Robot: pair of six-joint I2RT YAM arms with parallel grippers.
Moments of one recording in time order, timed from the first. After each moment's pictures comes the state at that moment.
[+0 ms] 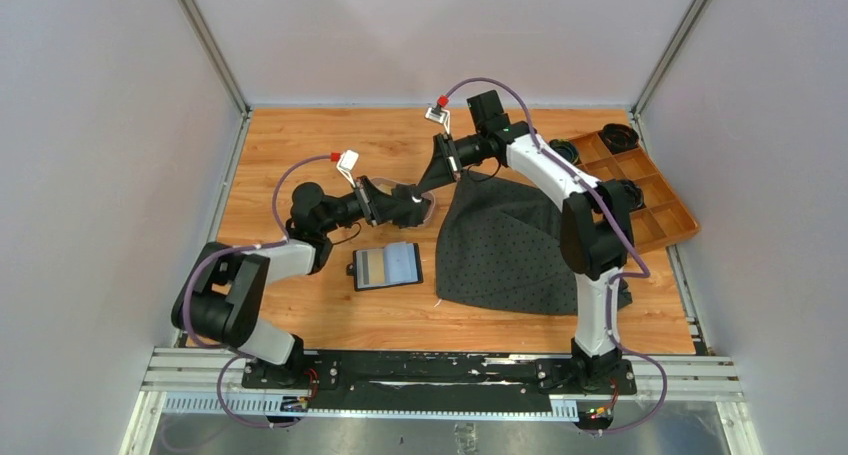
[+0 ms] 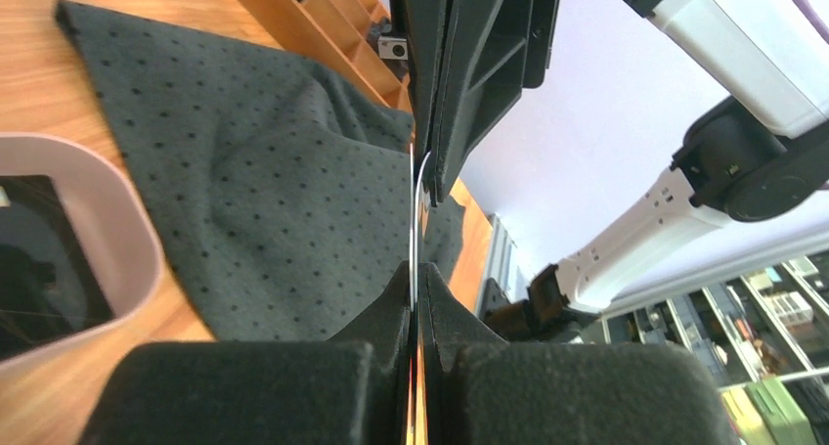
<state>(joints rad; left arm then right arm) -0.30 1.46 0.50 1.05 0.83 -0.96 0.46 2.00 1.71 -0.51 -1.33 0.13</state>
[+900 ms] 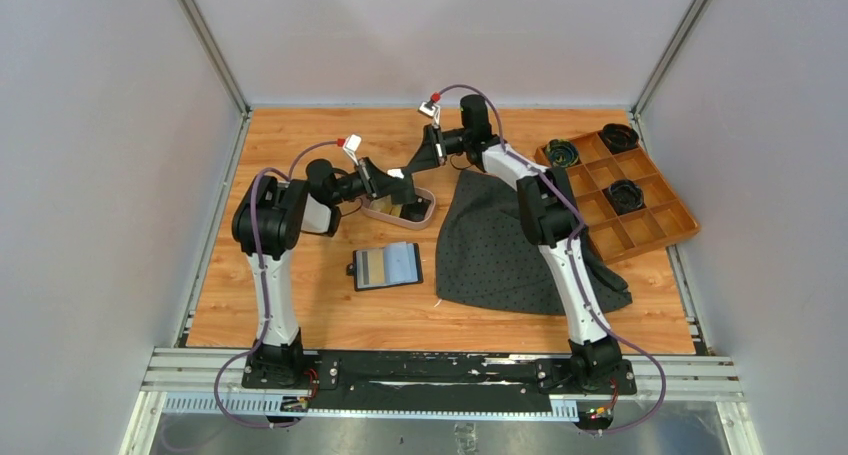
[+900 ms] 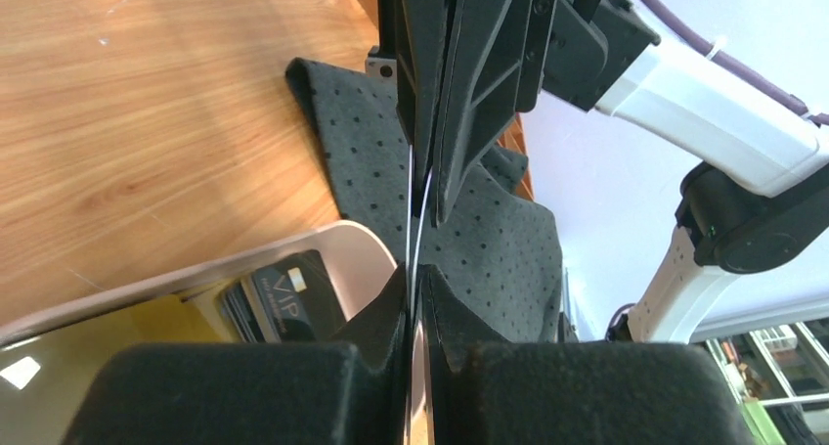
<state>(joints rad) -0.15 2.12 0.88 1.28 0.96 -1.00 0.40 2.57 2.10 0.18 -1.43 0.64</state>
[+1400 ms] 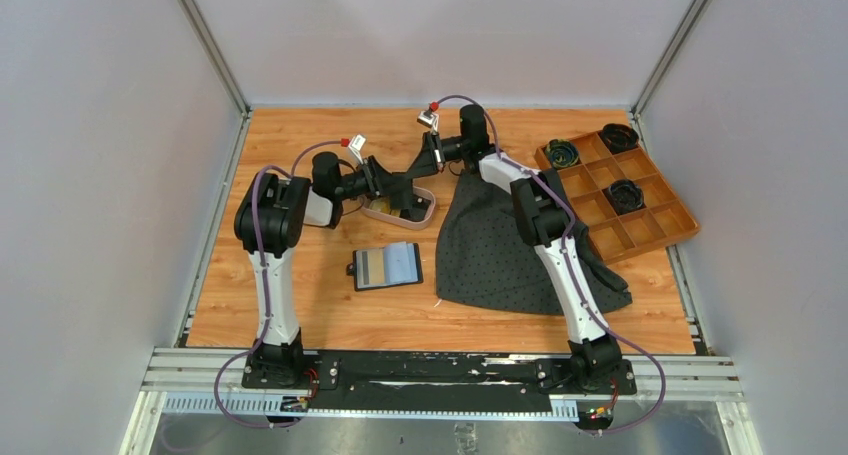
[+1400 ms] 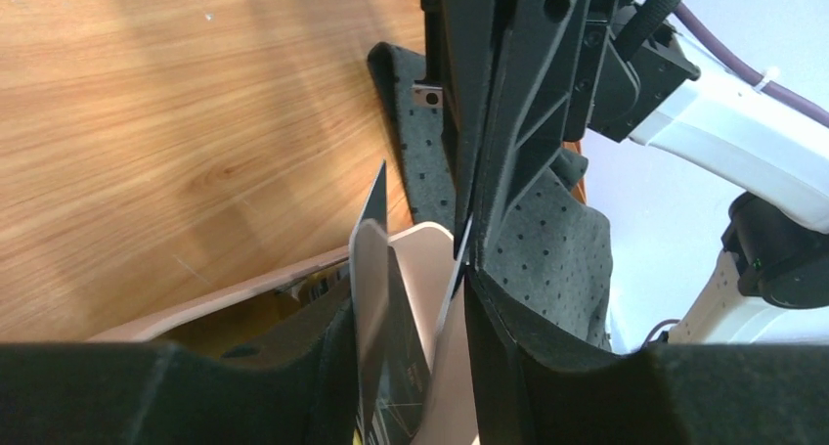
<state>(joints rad) -0.15 2.16 0.97 1.03 0.93 -0.86 0.40 2.68 2.11 0.41 -1.44 0.88</state>
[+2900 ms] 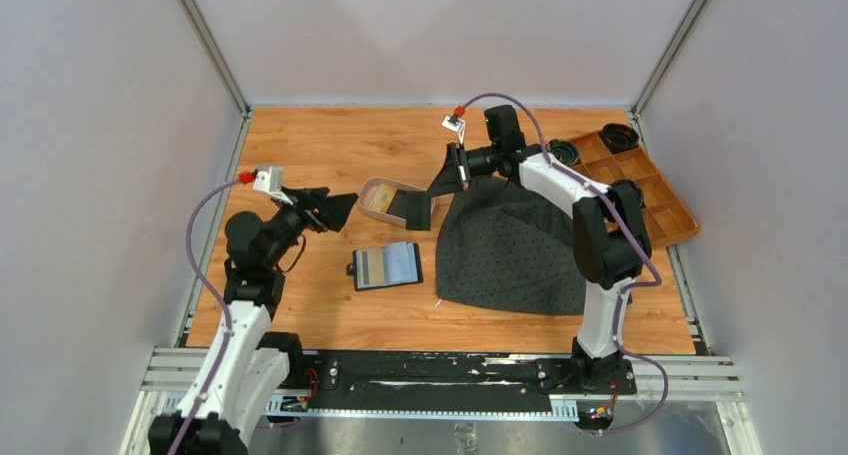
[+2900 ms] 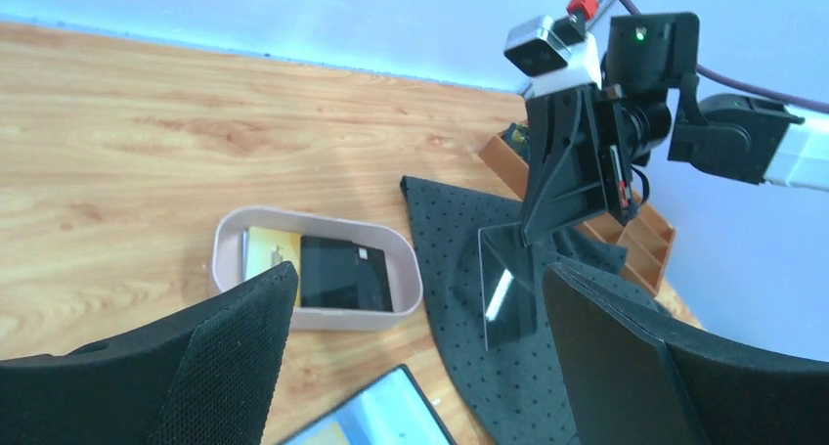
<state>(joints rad) -0.03 0.79 0.46 0.38 0.51 -0.50 0.40 1.97 1.49 -0.12 -1.27 0.33</state>
